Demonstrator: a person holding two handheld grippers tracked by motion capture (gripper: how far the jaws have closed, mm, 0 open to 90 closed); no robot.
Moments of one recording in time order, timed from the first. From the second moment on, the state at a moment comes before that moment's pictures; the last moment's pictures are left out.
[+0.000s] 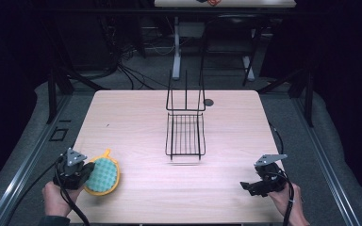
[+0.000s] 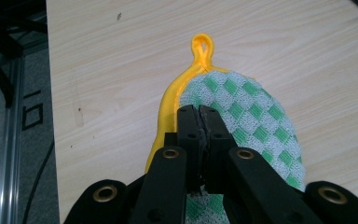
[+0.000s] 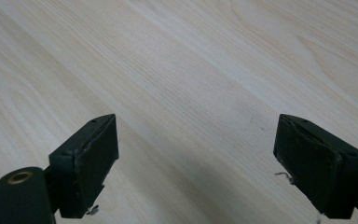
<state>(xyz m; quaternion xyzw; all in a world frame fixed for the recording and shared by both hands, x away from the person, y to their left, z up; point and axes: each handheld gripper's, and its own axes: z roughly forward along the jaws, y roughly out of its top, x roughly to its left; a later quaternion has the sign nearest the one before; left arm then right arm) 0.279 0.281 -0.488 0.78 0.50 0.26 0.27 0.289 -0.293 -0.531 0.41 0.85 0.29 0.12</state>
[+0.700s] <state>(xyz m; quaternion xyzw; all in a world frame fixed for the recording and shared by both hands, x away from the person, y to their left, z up) 0.286 0.265 -0.464 0.78 0.48 0.27 0.31 0.290 -0.293 -0.531 0.42 0.85 0.30 0.13</state>
